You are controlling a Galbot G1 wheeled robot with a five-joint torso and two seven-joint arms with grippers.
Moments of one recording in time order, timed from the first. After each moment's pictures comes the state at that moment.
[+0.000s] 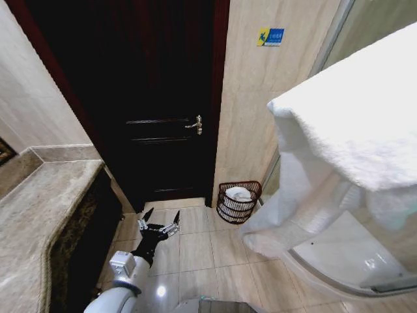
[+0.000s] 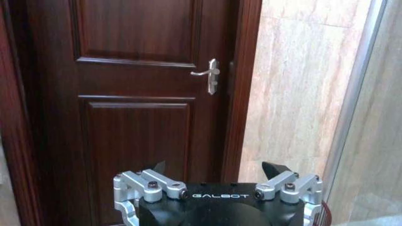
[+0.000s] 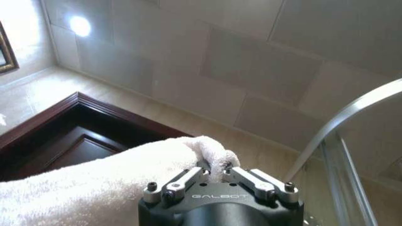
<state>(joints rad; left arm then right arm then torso) 1.91 -1.56 -0.57 -2.50 -0.07 0.26 0.15 -1.45 0.93 1.41 2.50 0.79 0.27 -0.07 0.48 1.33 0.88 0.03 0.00</state>
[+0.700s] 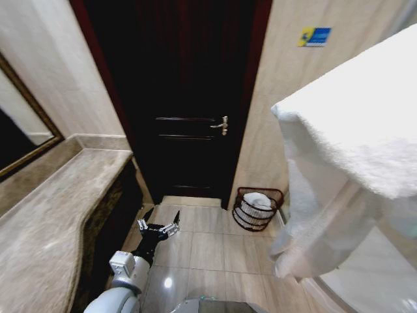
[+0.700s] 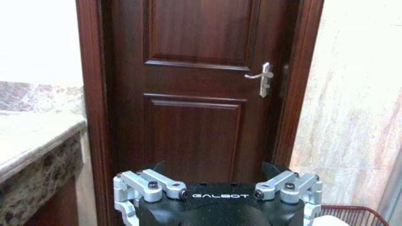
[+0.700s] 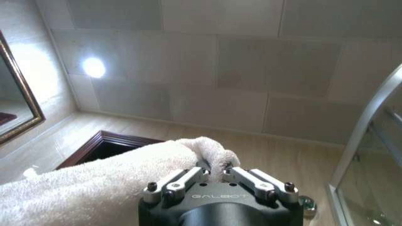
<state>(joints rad) 1.91 -1.56 -0.57 -2.50 -0.07 0.26 0.15 -1.43 0.95 1.39 2.48 0.82 0.32 -0.07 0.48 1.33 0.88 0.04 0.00</state>
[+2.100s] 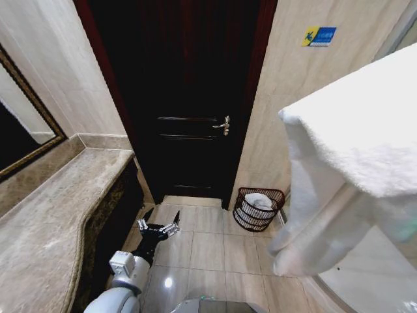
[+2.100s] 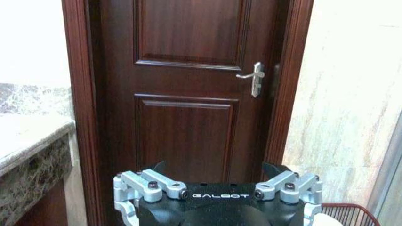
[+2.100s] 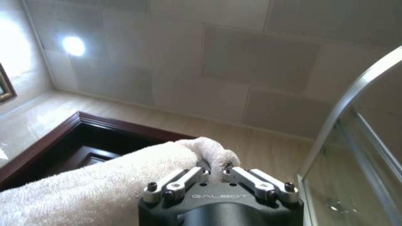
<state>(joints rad) 1.91 -1.56 -0.57 -2.50 -0.07 0.26 0.15 -1.47 1.01 1.37 2.50 0.73 0.32 -0.02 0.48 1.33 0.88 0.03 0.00</state>
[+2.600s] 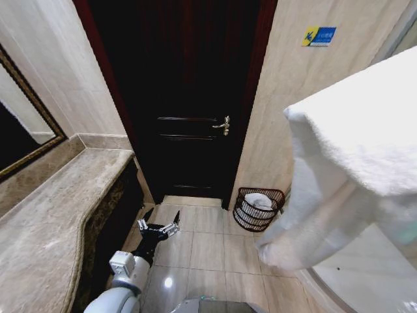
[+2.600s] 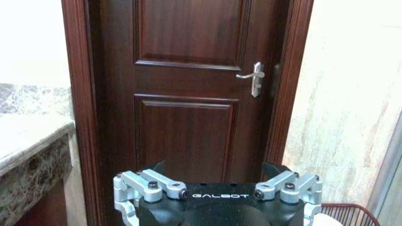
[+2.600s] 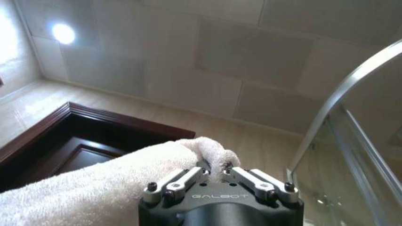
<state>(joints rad) 1.91 -1.56 -0.57 -2.50 -0.07 0.26 0.15 -1.50 1.01 1.40 2.50 0.74 0.30 0.00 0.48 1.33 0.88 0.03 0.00</state>
